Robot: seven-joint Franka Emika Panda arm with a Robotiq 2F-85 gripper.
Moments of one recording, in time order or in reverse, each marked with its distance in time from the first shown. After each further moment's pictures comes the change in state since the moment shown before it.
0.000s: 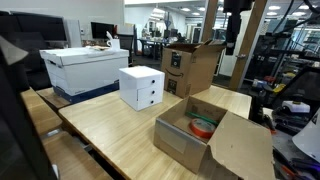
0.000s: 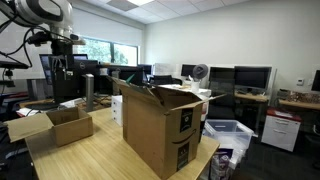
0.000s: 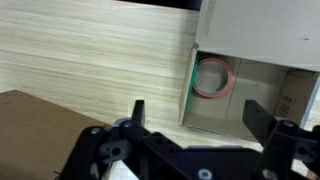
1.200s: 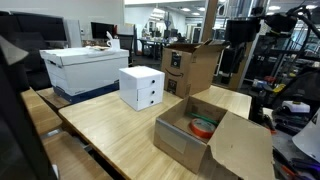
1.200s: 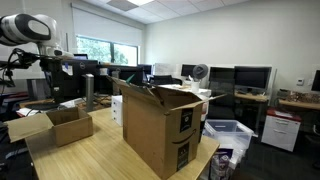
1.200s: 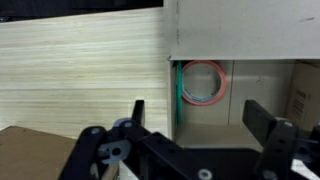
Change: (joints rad) arm 0.037 0.019 0.141 -0.184 0.018 0.251 0.381
